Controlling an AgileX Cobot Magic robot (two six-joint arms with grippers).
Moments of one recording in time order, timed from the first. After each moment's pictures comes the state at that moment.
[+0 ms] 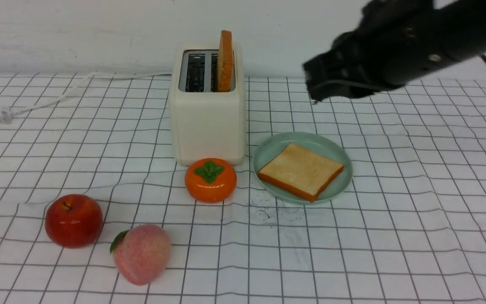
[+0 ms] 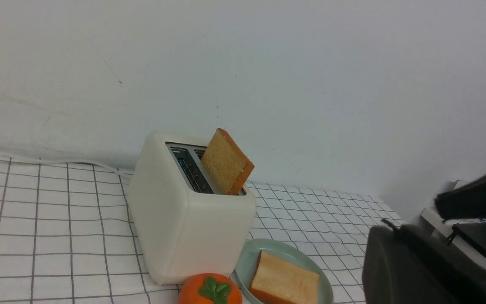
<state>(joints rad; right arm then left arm) 0.61 1.52 -1.64 0.13 0.91 0.09 -0.90 0.34 -0.70 0.86 0.58 -1.11</state>
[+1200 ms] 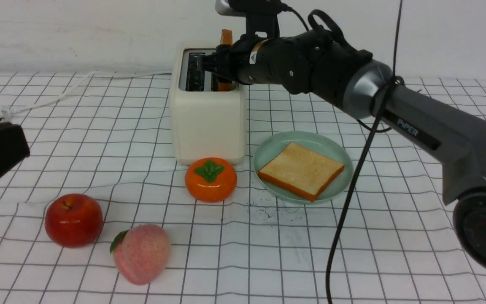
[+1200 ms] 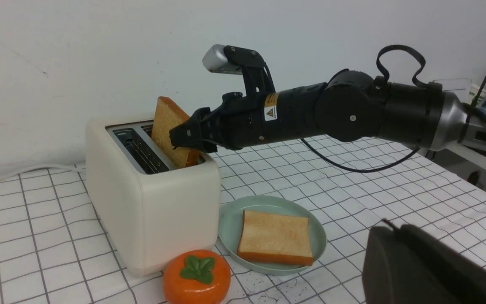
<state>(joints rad) 0.54 2.29 -2.18 -0.03 0.36 0.37 -0.90 0.48 -0.70 0.70 0.45 -0.81</state>
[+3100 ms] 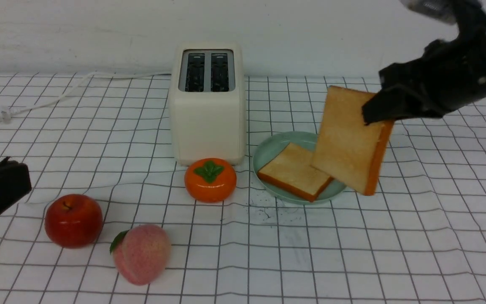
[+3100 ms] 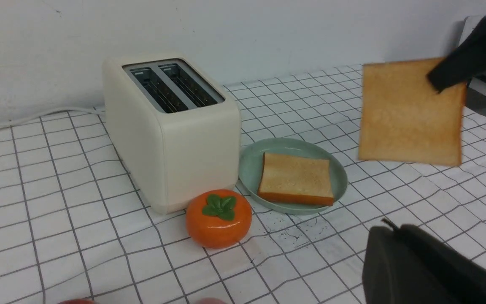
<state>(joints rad) 0.16 1.57 -1.40 0.75 0.89 -0.36 -0.90 0.48 -0.70 0.59 0.58 -0.70</state>
